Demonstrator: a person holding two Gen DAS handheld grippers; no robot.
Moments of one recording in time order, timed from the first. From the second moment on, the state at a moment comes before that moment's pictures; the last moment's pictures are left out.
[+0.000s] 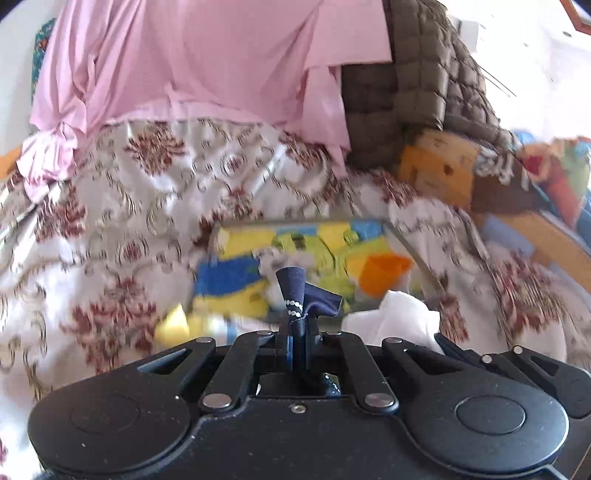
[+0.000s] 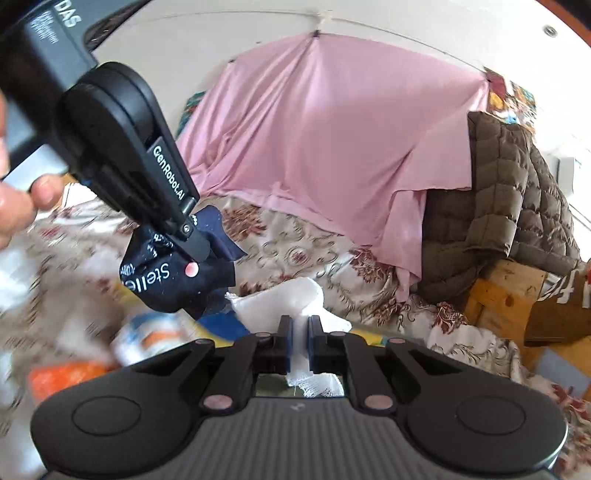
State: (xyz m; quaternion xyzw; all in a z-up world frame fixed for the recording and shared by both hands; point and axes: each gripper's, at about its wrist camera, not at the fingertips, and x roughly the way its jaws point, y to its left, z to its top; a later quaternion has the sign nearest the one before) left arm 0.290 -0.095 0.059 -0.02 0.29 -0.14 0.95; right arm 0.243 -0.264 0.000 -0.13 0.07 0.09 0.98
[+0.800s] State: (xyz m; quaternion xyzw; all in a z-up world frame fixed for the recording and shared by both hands) left arm 0.486 -0.139 -0.020 -0.03 0.34 -0.08 0.94; right arm 0.382 -0.277 -0.042 -0.20 0.17 0.07 0.96
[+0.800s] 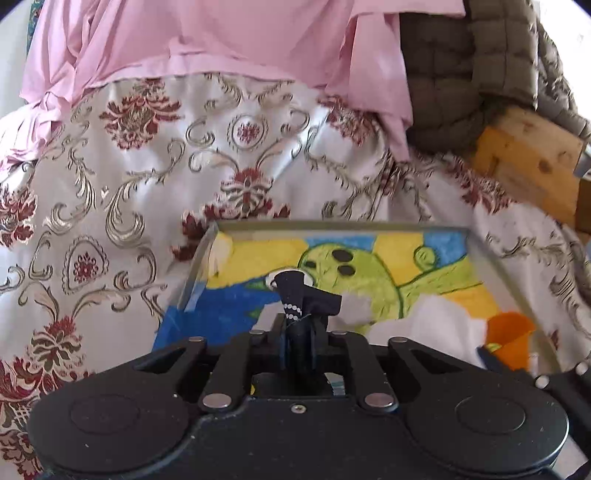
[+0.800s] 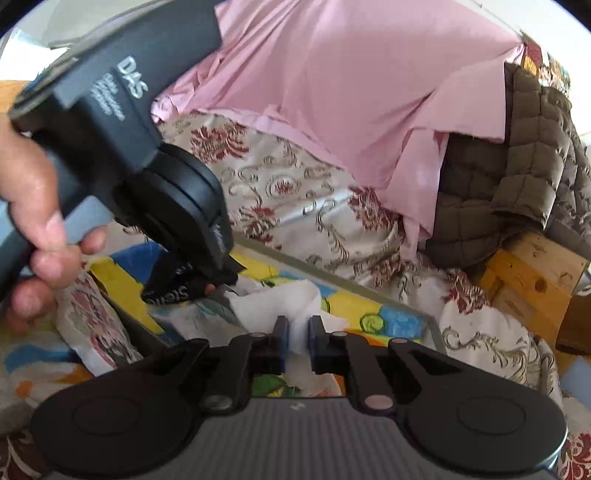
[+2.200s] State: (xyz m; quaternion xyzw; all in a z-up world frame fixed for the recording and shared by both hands) left arm 0.251 -0.073 0.068 -0.07 0.17 -0.05 0.98; right arm 0.184 -0.317 0.063 0.00 0.07 0.02 1.00
